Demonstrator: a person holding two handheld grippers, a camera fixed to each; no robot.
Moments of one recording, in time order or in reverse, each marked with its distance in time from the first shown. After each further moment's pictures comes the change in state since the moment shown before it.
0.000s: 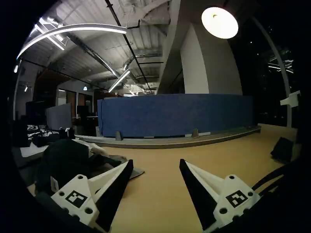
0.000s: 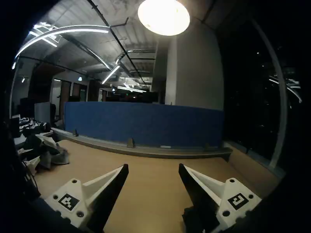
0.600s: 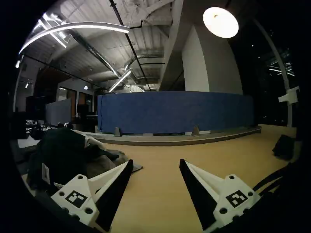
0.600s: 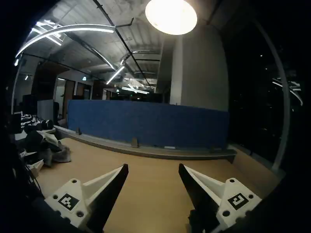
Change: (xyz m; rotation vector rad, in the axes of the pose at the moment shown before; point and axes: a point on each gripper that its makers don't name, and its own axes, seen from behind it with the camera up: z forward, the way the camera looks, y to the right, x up) left arm -0.034 0.000 0.010 -0.001 0.014 -0.021; right arm -0.011 -0.015 0.015 0.029 0.015 -0.019
